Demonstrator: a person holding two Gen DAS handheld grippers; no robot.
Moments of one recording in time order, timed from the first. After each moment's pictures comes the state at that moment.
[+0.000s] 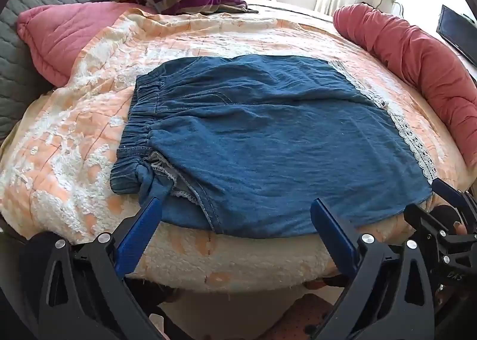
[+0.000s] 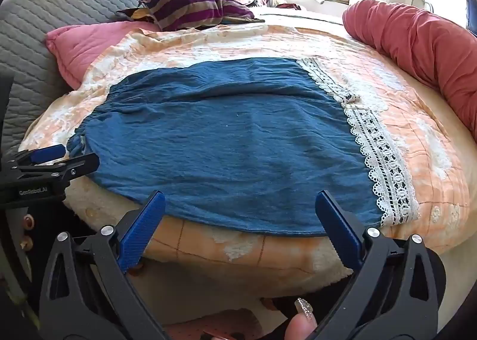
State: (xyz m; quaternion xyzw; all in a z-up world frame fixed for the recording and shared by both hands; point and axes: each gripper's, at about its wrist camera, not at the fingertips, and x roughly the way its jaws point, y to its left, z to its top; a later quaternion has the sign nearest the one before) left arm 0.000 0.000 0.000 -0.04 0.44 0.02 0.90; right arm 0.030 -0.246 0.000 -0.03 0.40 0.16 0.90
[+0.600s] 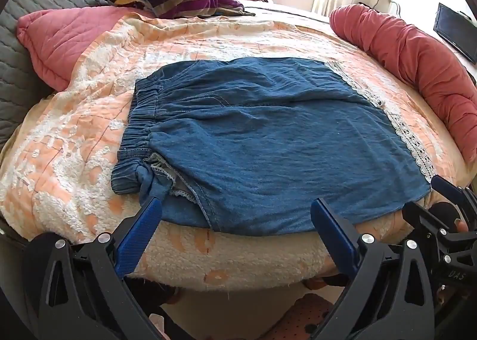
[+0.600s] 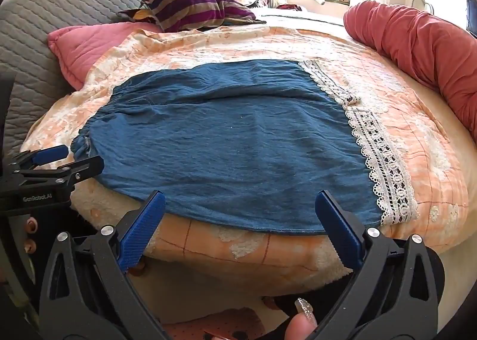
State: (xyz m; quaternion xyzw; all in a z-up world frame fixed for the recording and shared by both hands) left arm -0.003 -0.007 0.005 -0.04 0.43 0.02 0.90; right arm 0.027 -0.244 0.005 -0.02 0.39 0.16 0.90
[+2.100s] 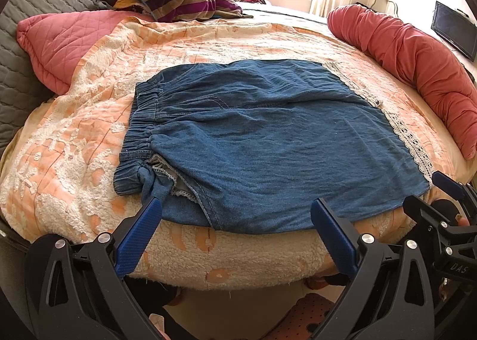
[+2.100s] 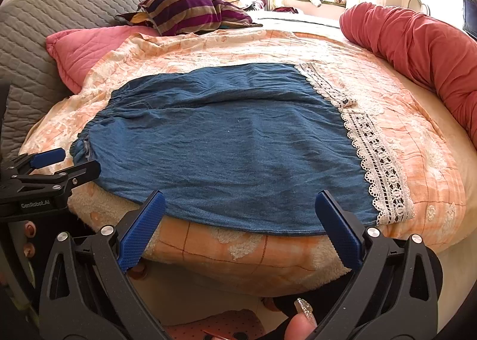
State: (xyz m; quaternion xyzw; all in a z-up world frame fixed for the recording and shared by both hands) left arm -0.008 -0.006 0.007 -0.04 0.43 0.02 0.90; right arm 0.025 -0.244 0.007 -0.02 0.39 0.15 0.91
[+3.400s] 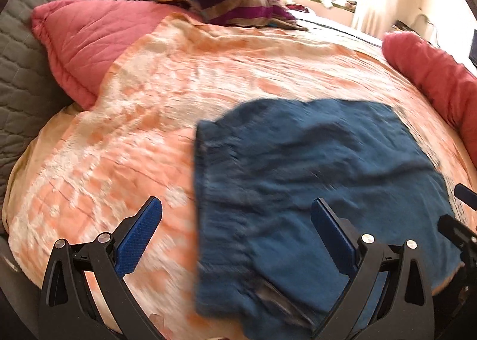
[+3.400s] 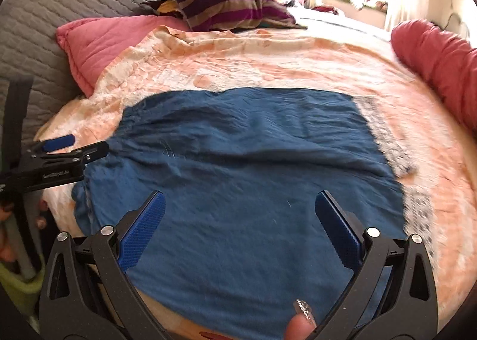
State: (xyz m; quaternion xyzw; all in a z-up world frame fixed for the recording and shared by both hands) left arm 0.097 0.101 0.013 -0.07 0.42 0.10 0.90; right arm 0.143 -0.168 0.025 -0.05 0.40 0.24 0.88
